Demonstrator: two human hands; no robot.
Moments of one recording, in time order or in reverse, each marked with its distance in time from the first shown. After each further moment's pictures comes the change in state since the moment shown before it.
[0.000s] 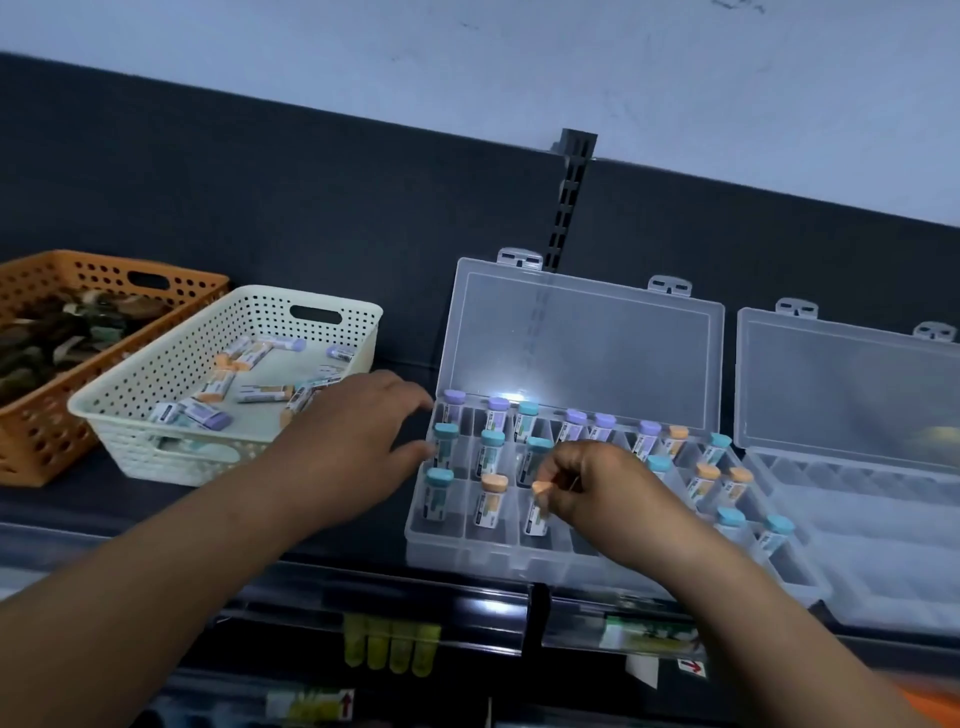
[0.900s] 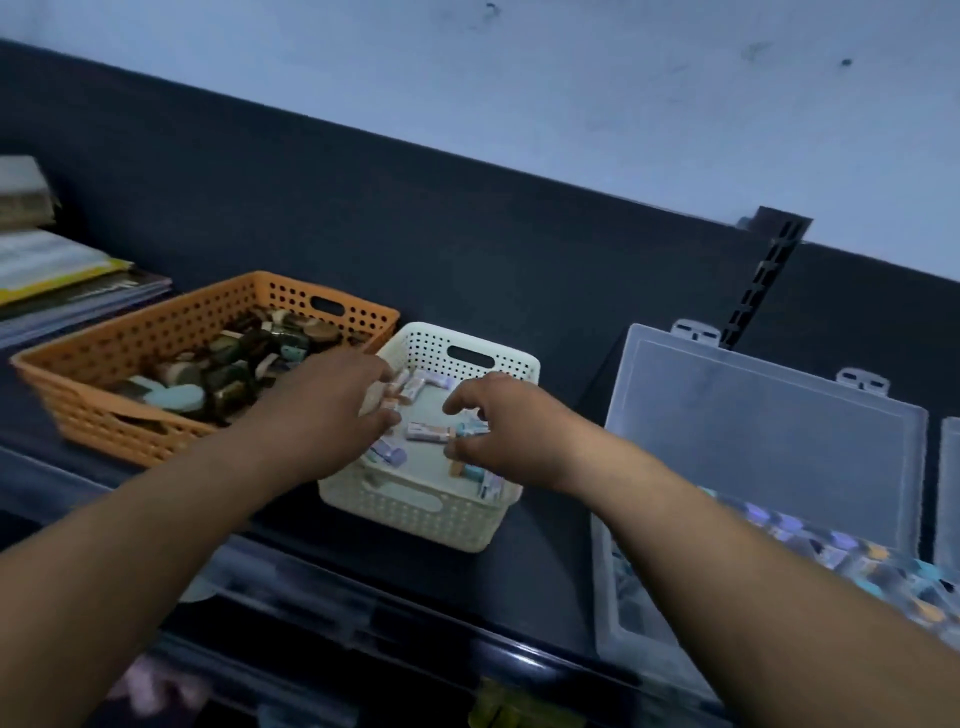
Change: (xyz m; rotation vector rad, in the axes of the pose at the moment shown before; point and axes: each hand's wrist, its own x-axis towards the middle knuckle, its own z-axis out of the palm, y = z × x) left_hand -0.031 -0.160 -0.072 0.052 0.053 -0.341; right_hand 0.122 -0.204 0.060 -0.218 -0.156 -0.410
